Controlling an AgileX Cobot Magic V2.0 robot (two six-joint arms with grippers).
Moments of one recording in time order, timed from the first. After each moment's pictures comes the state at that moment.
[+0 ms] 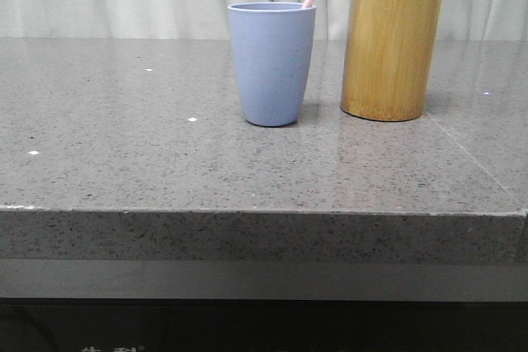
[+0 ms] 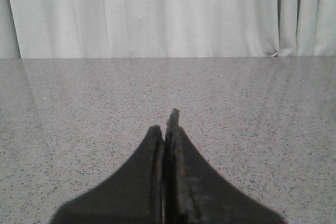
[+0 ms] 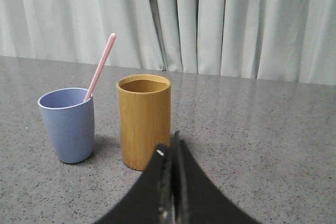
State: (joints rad) left arm -0.01 0.10 -0.37 0.00 0.38 0.04; right arm 0.25 0.10 -0.36 0.02 0.30 0.04
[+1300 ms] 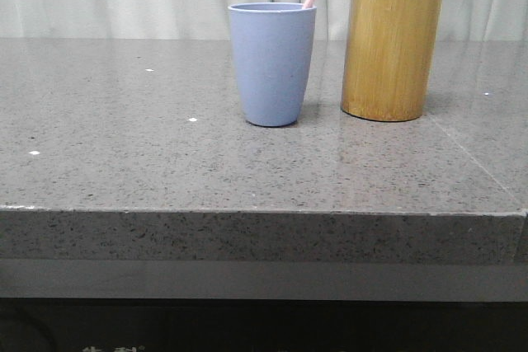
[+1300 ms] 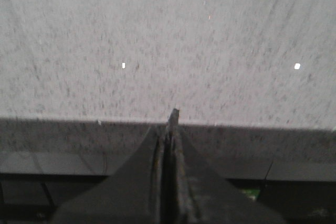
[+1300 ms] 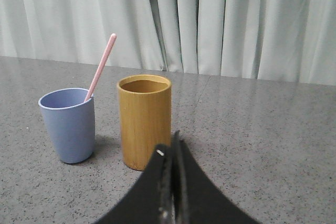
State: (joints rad) left arm -0.01 -0.01 0.00 -0.04 0.35 0.04; right arm 0.25 0.10 -0.36 0.02 0.30 0.04
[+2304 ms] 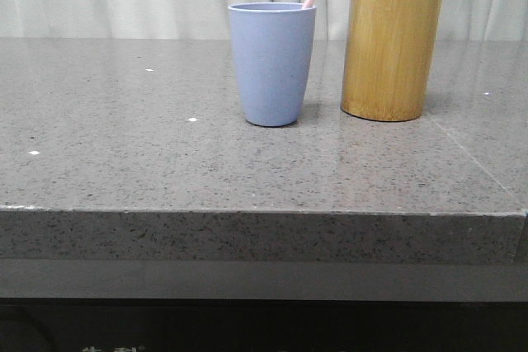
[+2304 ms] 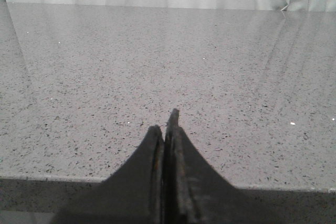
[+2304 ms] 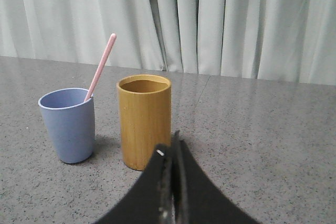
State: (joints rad) left arm -0.01 -0.01 0.00 -0.04 0.18 0.04; right arm 0.25 0.10 -0.36 0.02 0.30 0.04
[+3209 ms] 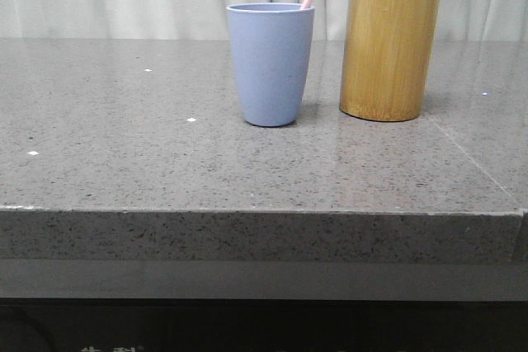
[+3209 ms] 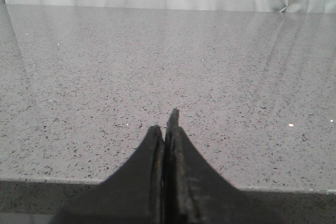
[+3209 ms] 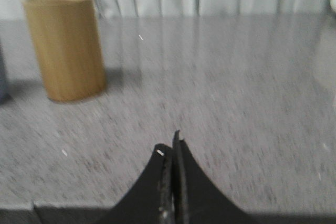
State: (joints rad) left arm -0.01 -0.01 0.00 -0.04 0.18 0.04; right arm 0.01 -0.01 -0.03 0.06 0.24 0.04
